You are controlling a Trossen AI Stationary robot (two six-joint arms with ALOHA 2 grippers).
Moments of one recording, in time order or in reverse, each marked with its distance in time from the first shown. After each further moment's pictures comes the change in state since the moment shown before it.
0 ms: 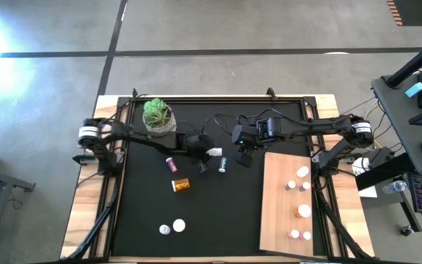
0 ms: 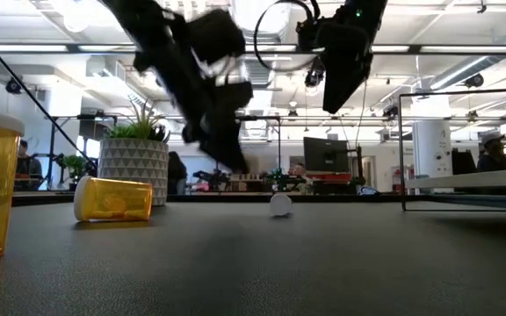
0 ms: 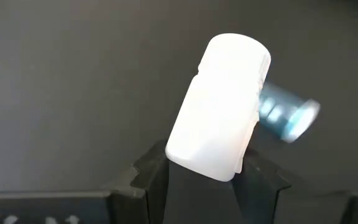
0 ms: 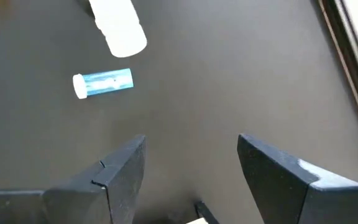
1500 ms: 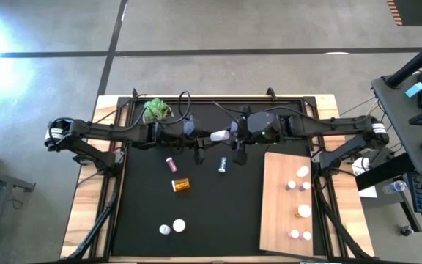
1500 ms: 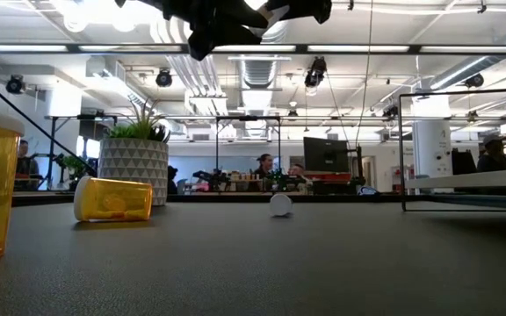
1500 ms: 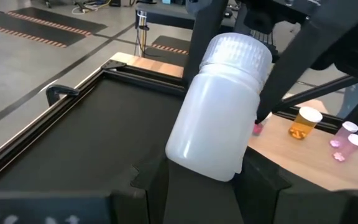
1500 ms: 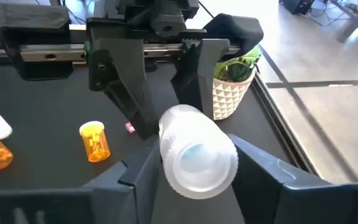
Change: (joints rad) left arm -0.039 -0.359 -0.005 0.269 0.045 0.023; right arm 0.061 -0.159 0.000 0.548 -0.046 -0.291
